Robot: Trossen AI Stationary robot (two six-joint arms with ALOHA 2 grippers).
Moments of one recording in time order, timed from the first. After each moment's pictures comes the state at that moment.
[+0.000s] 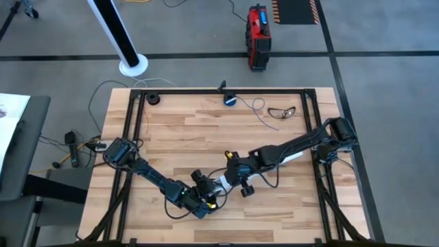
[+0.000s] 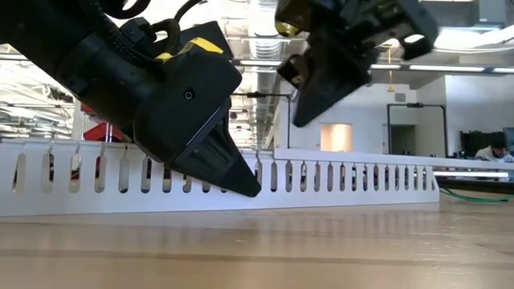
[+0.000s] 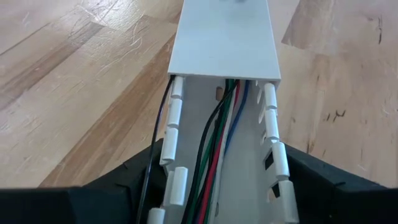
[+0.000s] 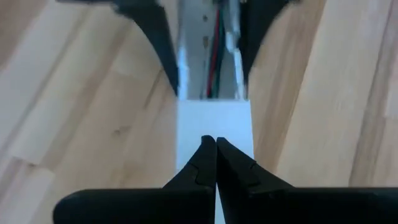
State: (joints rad) left arm -0.55 2.01 1.07 -0.03 -0.79 -0.80; right arm 0.25 1.80 1.22 -0.39 -0.01 -0.15
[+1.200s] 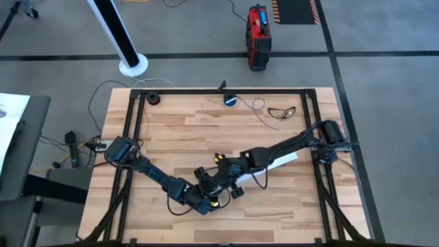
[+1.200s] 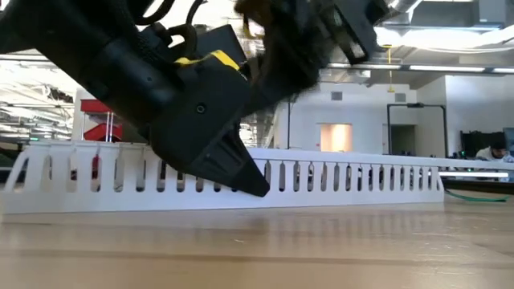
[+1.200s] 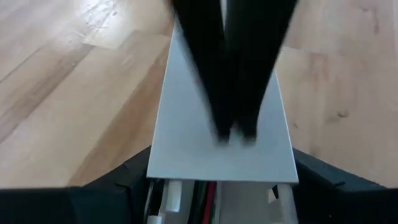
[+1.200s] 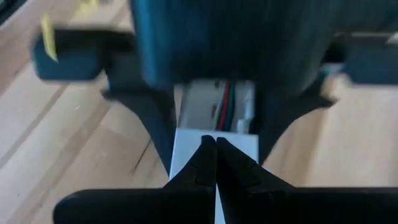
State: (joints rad) left arm -0.52 2.01 1.07 0.00 -0.77 -0.67; right arm 0.23 1.93 1.29 -0.19 -0.09 -0.24
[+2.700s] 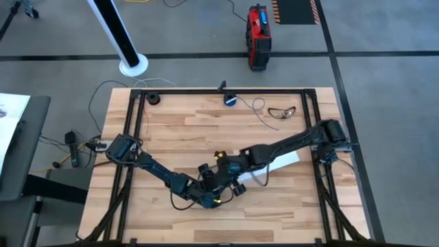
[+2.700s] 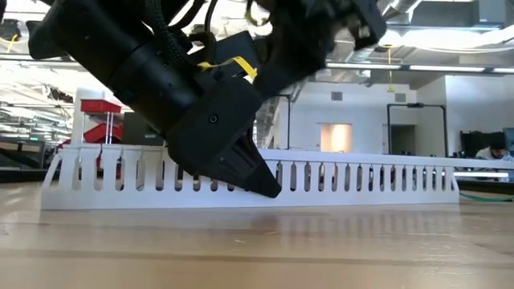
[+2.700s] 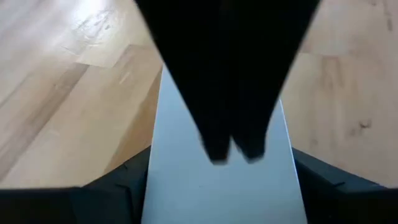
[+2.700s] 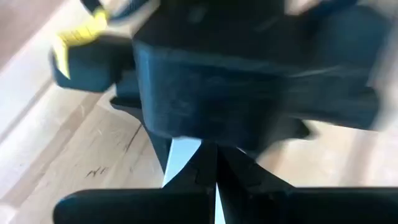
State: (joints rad) left arm -0.46 2.01 1.08 0.04 -0.69 -0.52; right arm 0.23 1.92 1.39 -0.39 -0.04 -0.31
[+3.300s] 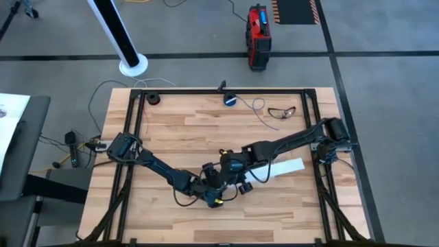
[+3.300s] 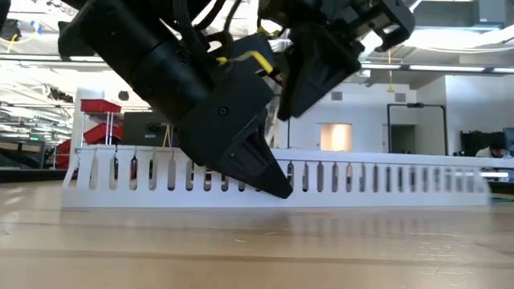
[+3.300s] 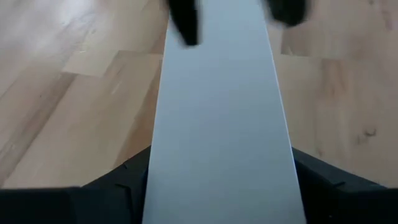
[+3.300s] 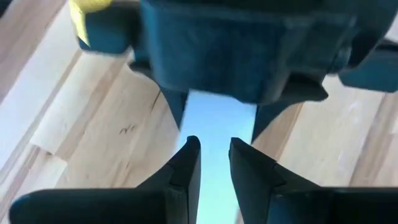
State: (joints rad) left arm -0.43 2.01 1.10 0.03 -0.58 -0.44; right arm 0.21 1.86 1.37 -0.56 -0.11 -0.24
